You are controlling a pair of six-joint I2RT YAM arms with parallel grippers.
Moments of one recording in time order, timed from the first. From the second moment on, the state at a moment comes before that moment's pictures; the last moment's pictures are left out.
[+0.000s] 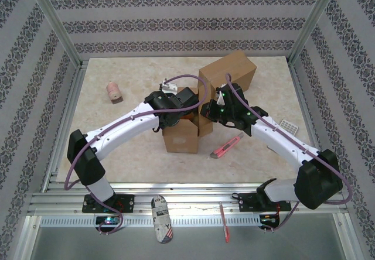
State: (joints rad) left arm -0.84 1.69 1.63 -1.24 -0.75 -0.66; right arm 0.50 1.33 0.99 -0.35 -0.33 0.87
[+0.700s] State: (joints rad) left arm -0.82 1.54 1.71 -1.01 -0.34 -0.19; right arm 0.47 1.33 1.01 -0.42 -0.36 0.78
